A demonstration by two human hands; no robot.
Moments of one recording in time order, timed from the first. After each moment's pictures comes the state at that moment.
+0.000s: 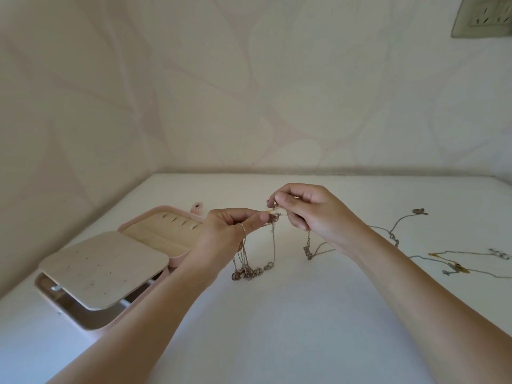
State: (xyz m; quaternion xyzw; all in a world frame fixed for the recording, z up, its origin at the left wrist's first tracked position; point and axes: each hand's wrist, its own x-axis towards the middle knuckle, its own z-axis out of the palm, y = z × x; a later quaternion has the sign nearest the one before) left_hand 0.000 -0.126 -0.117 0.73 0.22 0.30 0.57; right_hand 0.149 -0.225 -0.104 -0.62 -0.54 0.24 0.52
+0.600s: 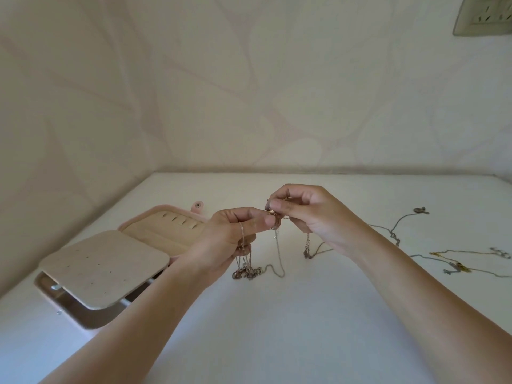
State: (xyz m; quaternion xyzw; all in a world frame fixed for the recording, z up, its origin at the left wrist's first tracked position) left_hand -0.002 -0.127 -0.113 0.68 0.19 0.21 0.68; right_hand 0.140 -0.226 -0.097 -0.60 -0.54 0.27 0.53
